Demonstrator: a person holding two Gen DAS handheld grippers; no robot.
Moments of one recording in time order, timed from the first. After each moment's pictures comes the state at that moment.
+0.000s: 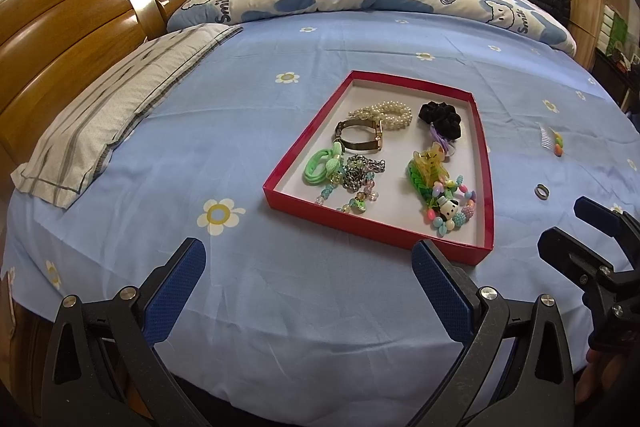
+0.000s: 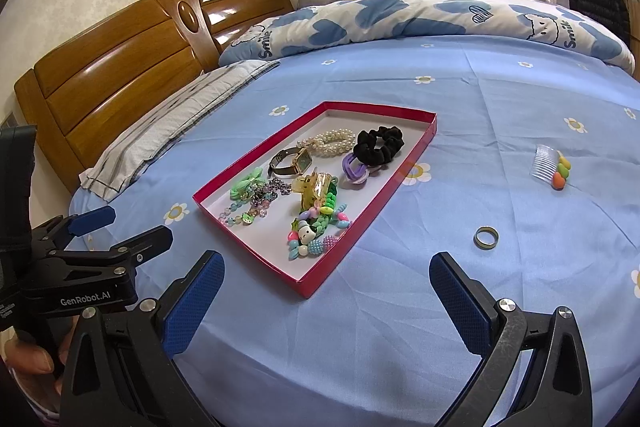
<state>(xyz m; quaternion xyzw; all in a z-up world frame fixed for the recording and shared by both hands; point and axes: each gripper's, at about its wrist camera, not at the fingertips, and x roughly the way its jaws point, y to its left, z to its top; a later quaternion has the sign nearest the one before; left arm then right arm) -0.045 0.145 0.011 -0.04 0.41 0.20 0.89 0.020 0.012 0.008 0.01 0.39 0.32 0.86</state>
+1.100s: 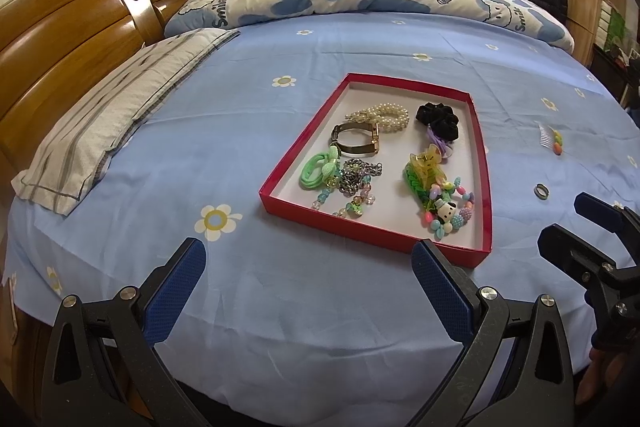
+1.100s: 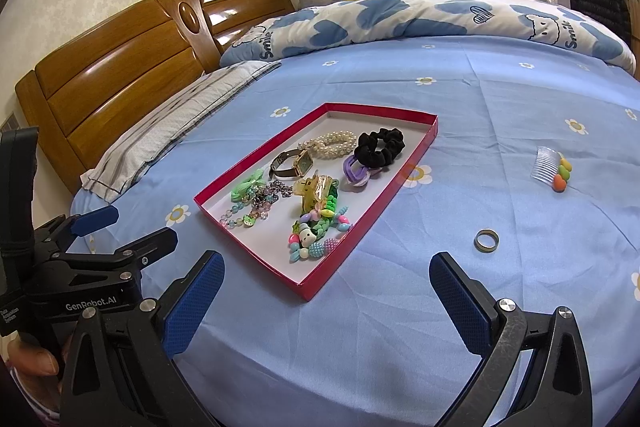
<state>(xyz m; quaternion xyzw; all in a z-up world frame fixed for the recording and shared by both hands) -0.040 0.143 0.013 -0.03 0.41 0.20 0.89 0.020 0.012 0.009 0.01 0.39 0.32 0.86</state>
